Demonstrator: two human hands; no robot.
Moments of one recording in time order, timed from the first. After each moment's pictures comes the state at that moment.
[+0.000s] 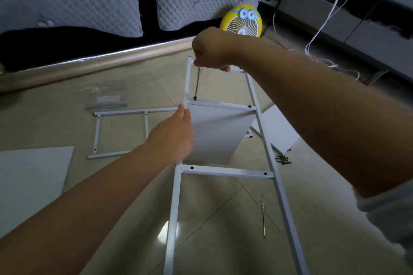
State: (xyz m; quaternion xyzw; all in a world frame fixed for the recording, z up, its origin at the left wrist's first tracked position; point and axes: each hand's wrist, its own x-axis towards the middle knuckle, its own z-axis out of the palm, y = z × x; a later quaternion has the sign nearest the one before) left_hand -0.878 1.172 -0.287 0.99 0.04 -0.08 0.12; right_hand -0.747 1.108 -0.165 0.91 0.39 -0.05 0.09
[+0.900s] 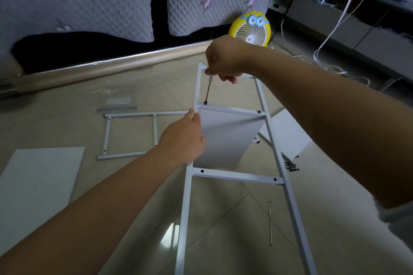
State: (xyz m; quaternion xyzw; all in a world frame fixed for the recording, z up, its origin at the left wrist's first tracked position) left_hand -0.877 1.174 -0.284 0.98 0.04 -0.05 0.17; right_hand -0.756 1.105 -0.166 0.94 0.32 -0.11 -0.02
